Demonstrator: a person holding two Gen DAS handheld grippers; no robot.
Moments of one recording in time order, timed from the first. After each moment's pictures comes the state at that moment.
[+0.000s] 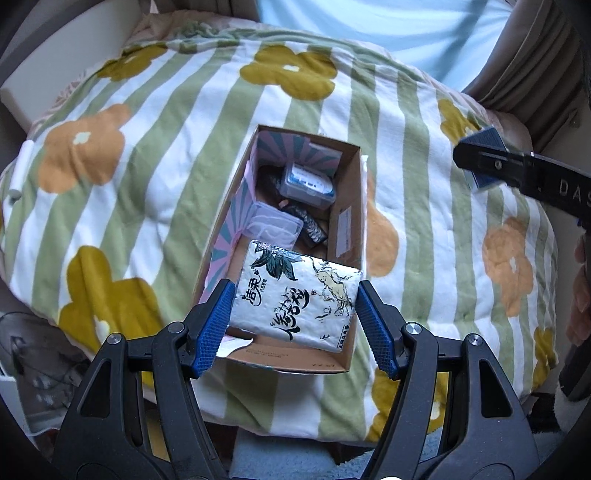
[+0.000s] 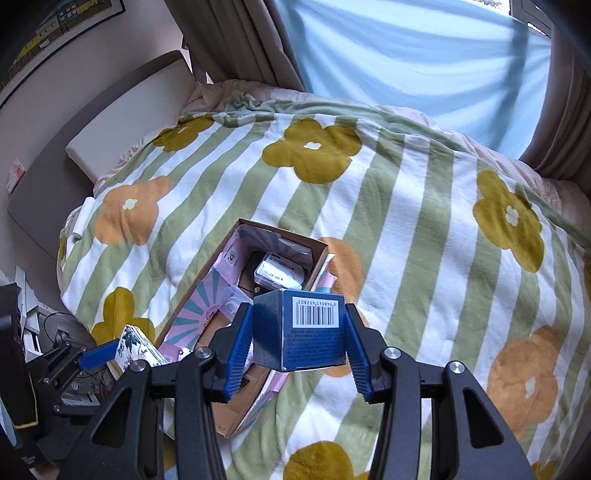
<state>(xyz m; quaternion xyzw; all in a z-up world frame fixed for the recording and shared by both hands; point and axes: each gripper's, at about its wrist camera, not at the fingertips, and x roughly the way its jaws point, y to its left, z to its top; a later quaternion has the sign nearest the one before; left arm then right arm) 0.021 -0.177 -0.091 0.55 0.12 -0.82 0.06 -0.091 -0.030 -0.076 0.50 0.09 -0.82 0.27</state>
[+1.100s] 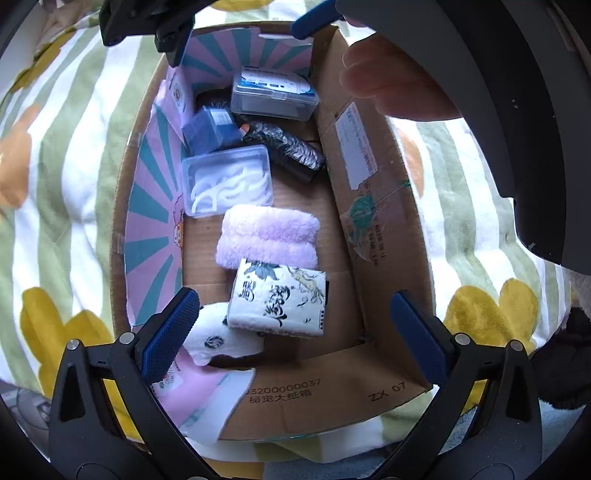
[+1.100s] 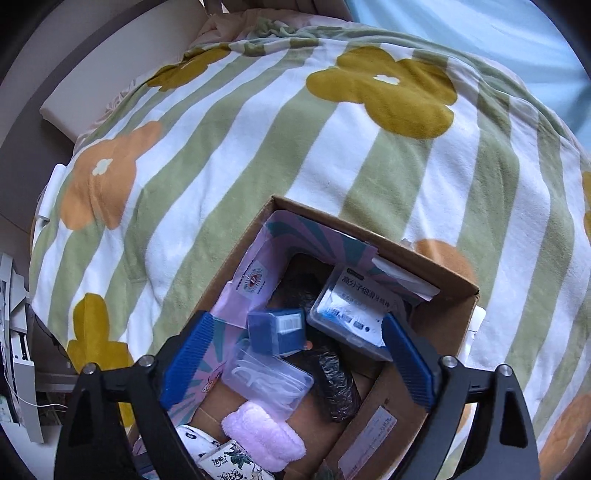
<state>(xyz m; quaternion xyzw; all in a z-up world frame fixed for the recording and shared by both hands) -0.020 -0.161 -0.230 0.64 0.03 -0.77 -0.06 -0.169 -0.165 -0.220 0.57 0.11 -0.75 0.30</state>
